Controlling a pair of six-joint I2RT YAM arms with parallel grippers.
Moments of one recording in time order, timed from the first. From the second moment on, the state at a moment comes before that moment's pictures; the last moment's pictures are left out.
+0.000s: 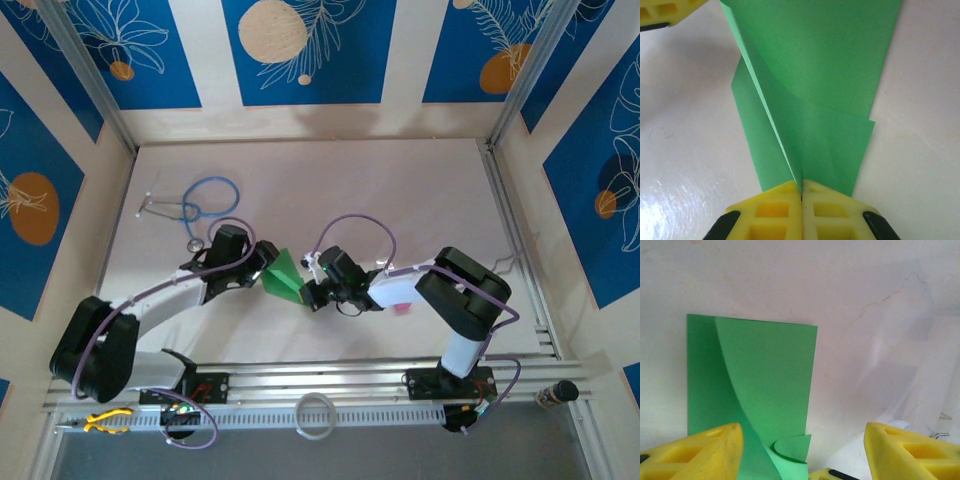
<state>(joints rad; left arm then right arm) -0.47 1.33 0.61 -0.08 0.18 -1.16 0.88 1.74 0.70 0.26 -0.26 0.38</state>
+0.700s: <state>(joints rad) -0.44 1.45 0.66 -0.13 0.26 -1.12 0.91 1.67 0.70 0.23 -0.21 0.22</state>
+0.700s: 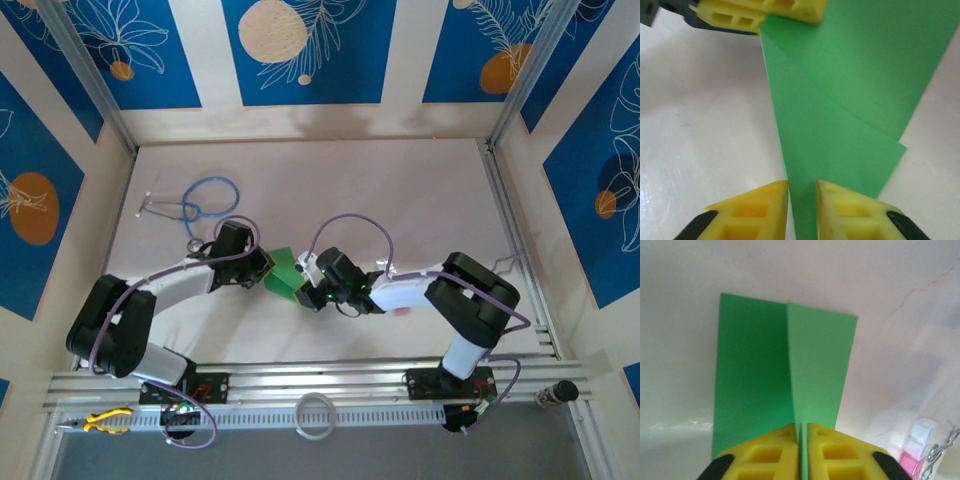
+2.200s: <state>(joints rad) -0.44 1.45 0.68 -0.14 0.29 -1.15 1.11 1.77 0.83 0.08 0.24 0.12</state>
